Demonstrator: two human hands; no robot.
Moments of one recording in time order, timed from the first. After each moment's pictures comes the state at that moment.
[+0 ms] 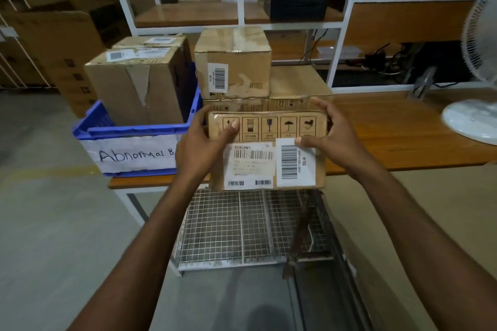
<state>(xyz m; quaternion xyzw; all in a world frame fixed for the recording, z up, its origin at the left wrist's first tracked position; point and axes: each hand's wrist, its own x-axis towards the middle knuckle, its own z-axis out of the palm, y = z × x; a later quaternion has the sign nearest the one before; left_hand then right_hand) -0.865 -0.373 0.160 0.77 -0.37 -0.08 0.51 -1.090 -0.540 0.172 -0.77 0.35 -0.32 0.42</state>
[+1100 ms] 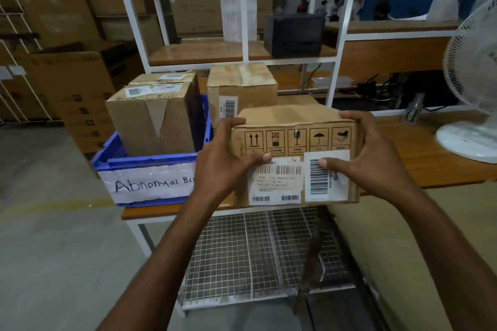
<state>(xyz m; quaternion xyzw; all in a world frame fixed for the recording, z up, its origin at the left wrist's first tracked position) -0.869 -0.350 0.206 0.70 -0.50 -0.03 0.51 -1.114 -0.481 0.221 -0.80 0.38 -0.37 0.27</state>
